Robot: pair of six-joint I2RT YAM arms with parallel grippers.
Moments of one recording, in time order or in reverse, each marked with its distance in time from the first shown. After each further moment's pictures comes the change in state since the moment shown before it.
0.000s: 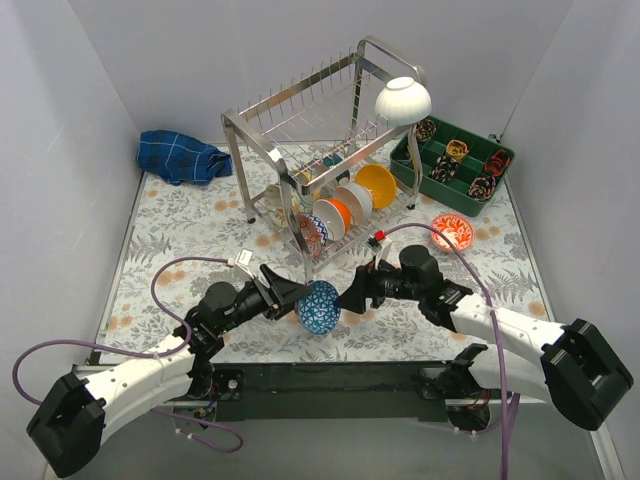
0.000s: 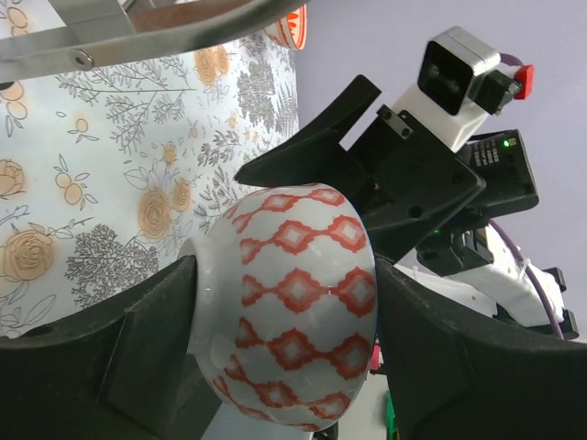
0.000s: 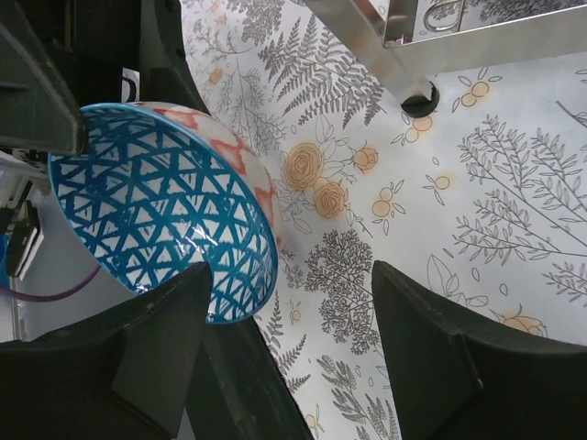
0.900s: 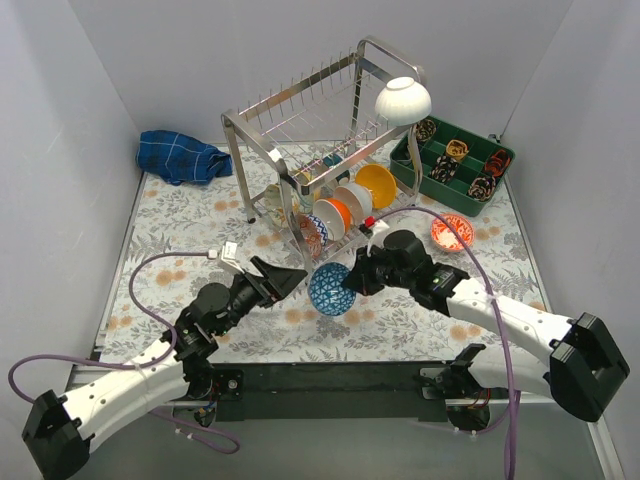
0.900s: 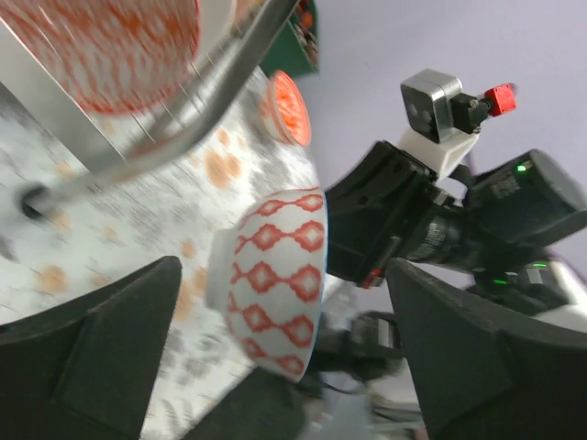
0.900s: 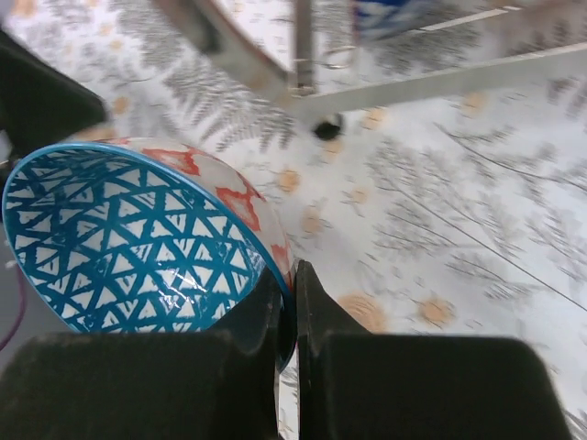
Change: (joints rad) left arm -0.093 -0.135 0.070 -0.115 -0.292 0.160; right arm 0.081 0.065 0.221 -0.288 0.259 -0.074
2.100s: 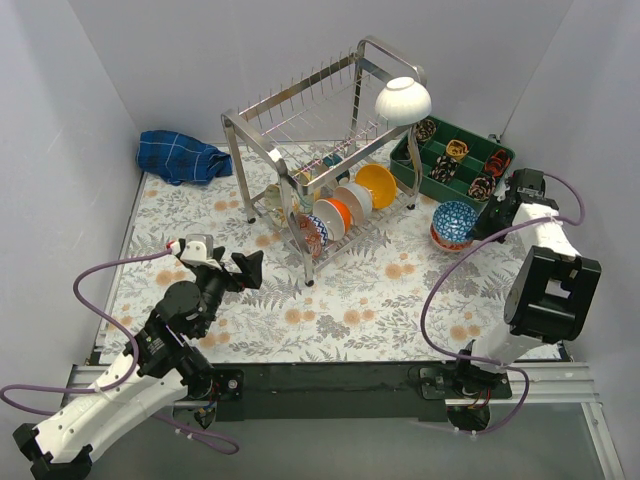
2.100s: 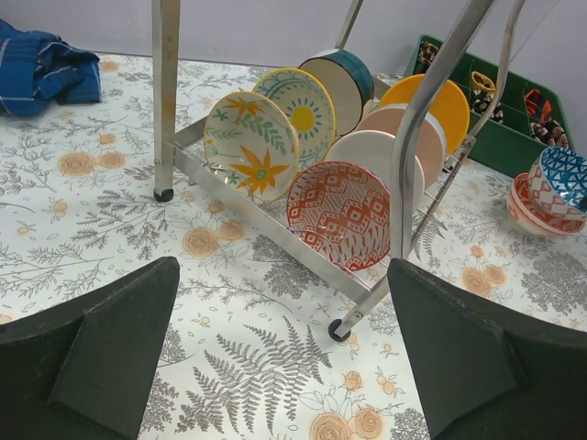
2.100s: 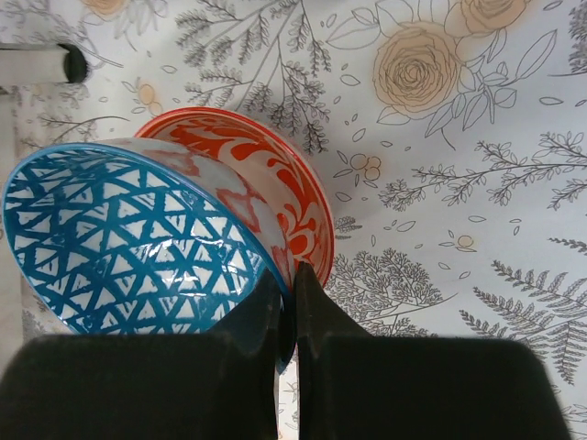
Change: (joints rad) left arm 0.001 -0.221 0.280 -0.464 -0.478 0.869; right arm -1.070 0.450 0.501 -0.568 0.043 -0.135
